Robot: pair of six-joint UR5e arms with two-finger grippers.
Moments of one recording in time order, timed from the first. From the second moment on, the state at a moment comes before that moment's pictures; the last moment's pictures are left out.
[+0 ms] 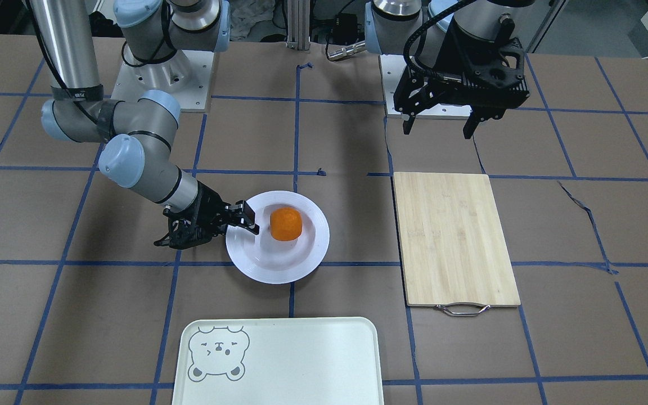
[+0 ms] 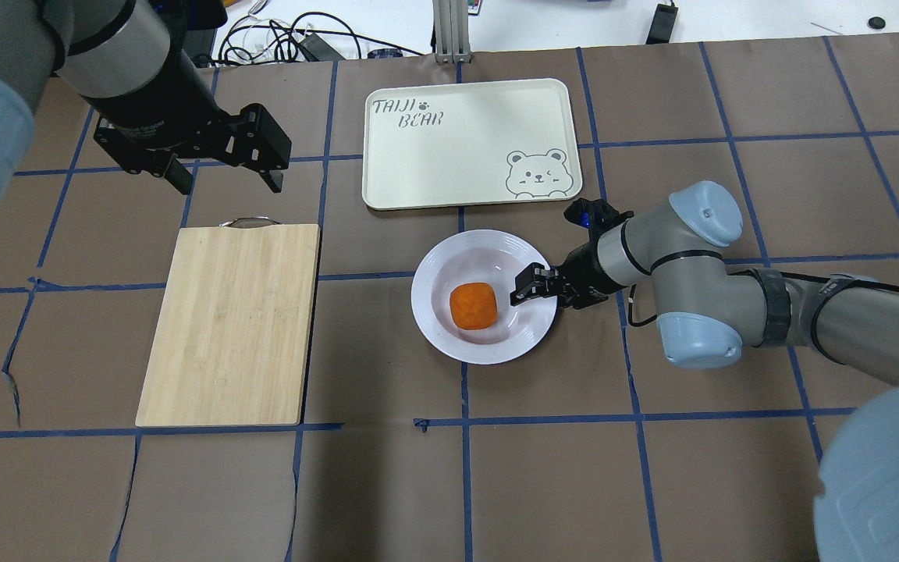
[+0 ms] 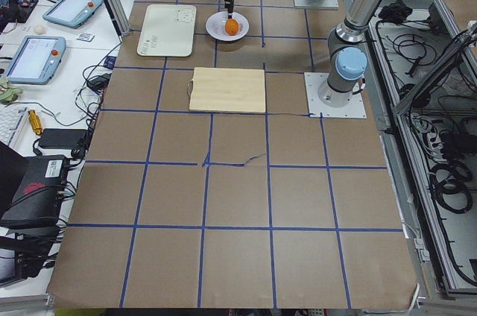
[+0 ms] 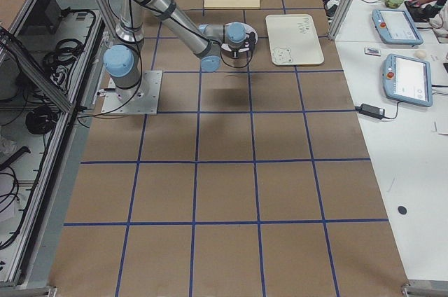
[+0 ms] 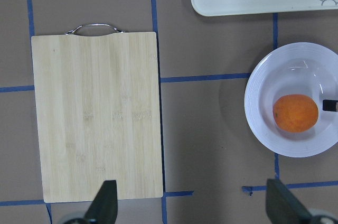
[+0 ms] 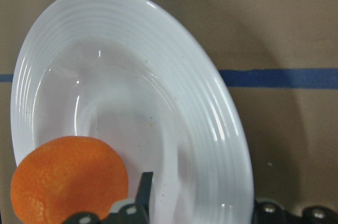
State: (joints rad) left arm -1.62 -1.52 -1.57 -1.55 1.55 0.00; right arm 1.54 -1.20 2.17 -2.56 -0.98 -0.01
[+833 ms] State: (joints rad) left arm -1.62 -1.52 -1.57 -1.55 1.55 0.00; right arm 1.54 -1.21 2.12 -2.56 -1.02 0.05
